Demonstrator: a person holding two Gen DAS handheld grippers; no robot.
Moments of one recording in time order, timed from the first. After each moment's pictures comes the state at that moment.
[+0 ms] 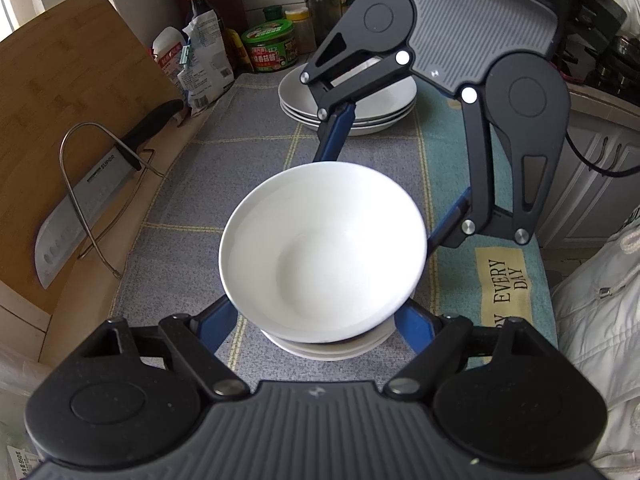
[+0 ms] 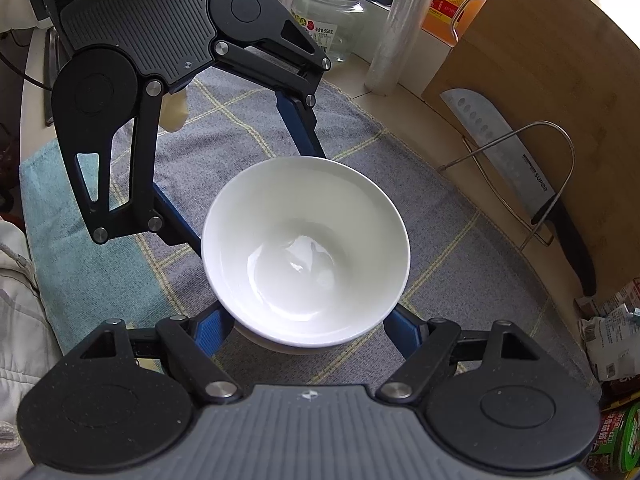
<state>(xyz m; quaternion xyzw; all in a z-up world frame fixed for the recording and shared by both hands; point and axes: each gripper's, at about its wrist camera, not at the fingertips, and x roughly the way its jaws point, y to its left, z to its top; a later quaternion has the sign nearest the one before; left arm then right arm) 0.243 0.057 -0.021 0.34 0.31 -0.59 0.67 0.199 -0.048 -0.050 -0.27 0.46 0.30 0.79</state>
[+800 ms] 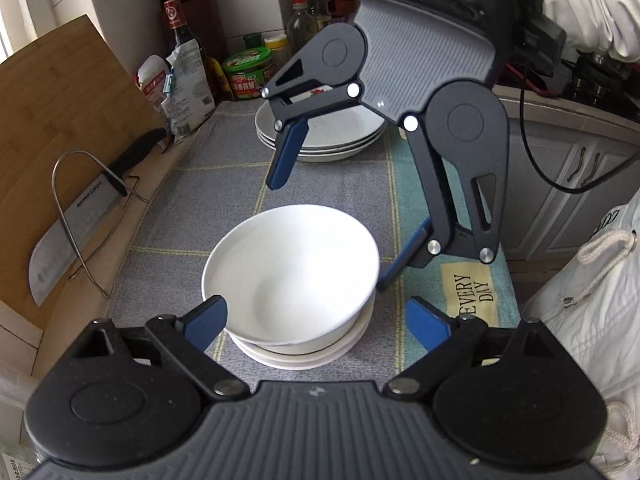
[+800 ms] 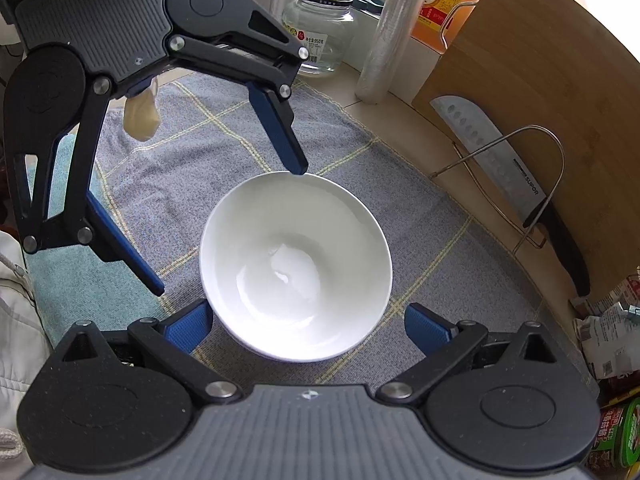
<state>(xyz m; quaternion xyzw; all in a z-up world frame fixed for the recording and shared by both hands) 0.225 0.068 -0.008 0.32 0.29 -0.61 0.66 0.197 -0.053 -0.048 -0.26 0.44 0.29 0.81</state>
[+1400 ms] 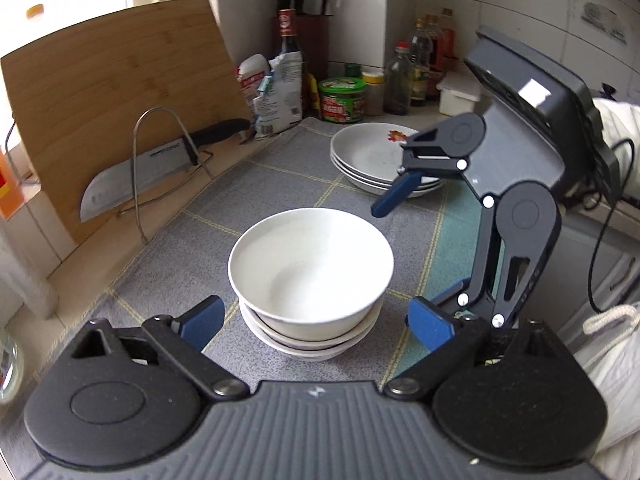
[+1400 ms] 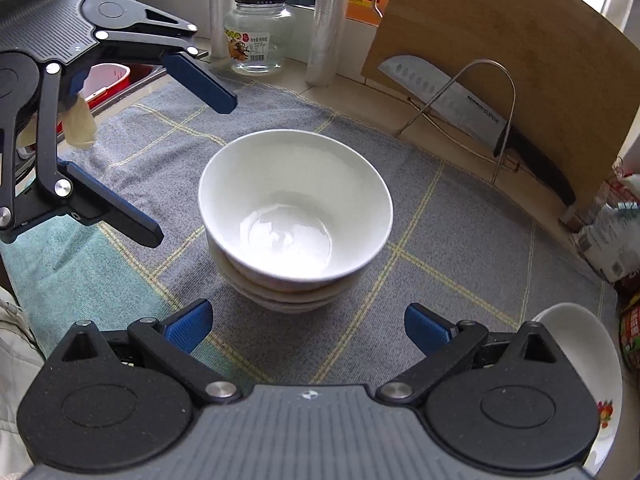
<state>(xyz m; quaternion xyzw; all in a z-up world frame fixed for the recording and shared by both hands) 0.206 0.097 -0.008 0.18 0.32 -0.51 0.78 0.159 -0.077 -0.073 -0.17 0.45 0.21 0.85</state>
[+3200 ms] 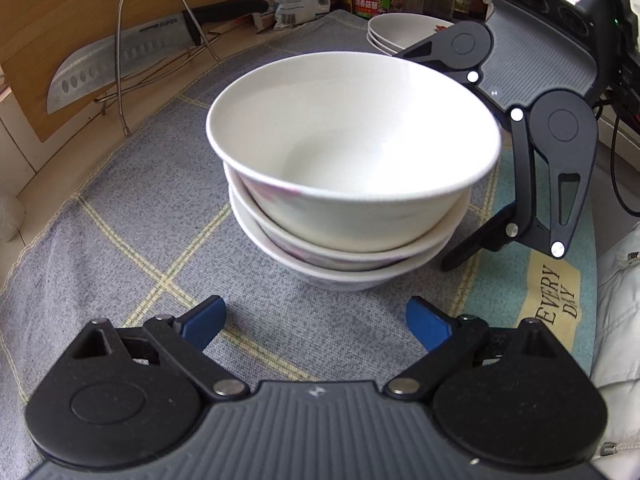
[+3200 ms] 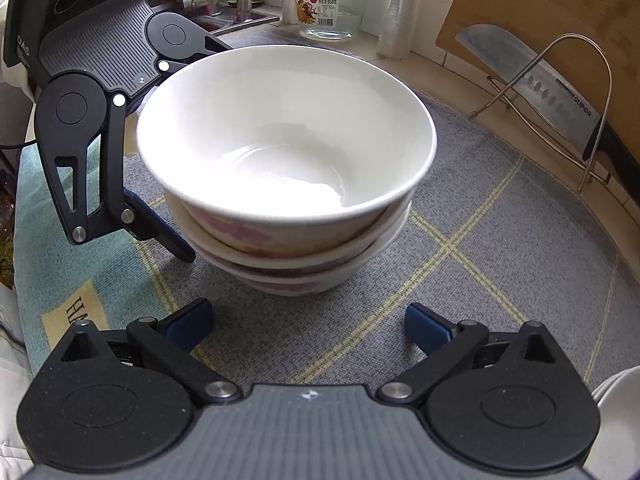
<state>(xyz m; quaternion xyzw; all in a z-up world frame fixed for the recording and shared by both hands) 0.222 0.067 -0.090 0.24 0.41 -0.47 0.75 0.202 -0.097 -0.133 -0.21 0.44 0.35 0.80</state>
